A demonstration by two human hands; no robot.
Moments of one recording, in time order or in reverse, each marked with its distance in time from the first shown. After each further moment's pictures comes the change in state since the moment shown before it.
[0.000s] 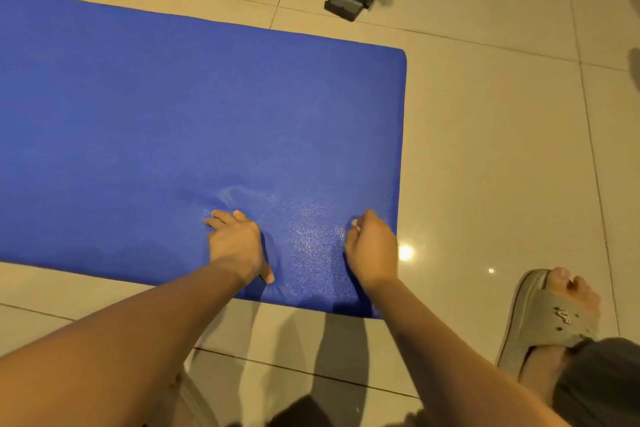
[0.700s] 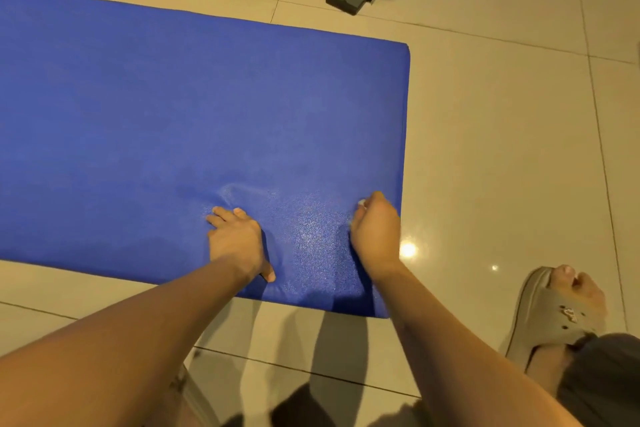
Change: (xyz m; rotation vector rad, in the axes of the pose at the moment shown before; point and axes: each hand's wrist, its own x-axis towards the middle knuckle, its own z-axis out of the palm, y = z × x) left_hand 0.003 0.000 0.002 0.022 0.010 -0.007; right_hand 0.032 -0.004 0.007 0.111 0.088 0.067
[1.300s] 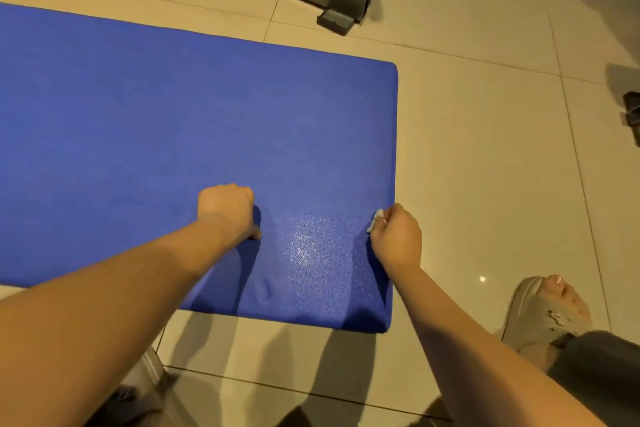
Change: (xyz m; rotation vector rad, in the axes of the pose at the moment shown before) left_hand 0.040 -0.009 -0.070 0.212 0.151 0.170; right_hand 0.018 0.025 -0.031 -0.034 0.032 0.044
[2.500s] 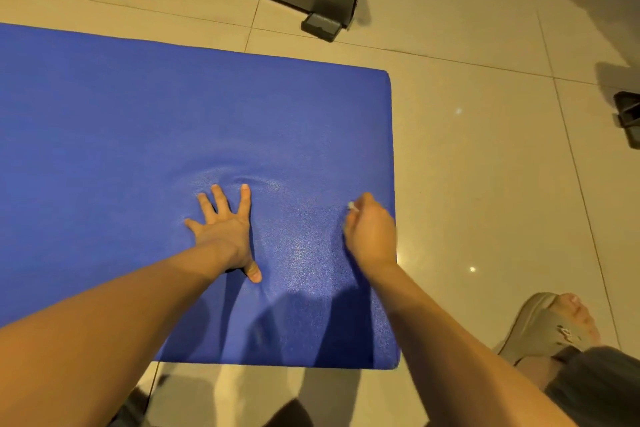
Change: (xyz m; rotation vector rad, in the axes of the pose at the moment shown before) left_hand 0.053 0.004 0.017 -0.278 -0.225 0.019; right_hand 0.039 -0.051 0.032 -0.107 0.032 -0.089
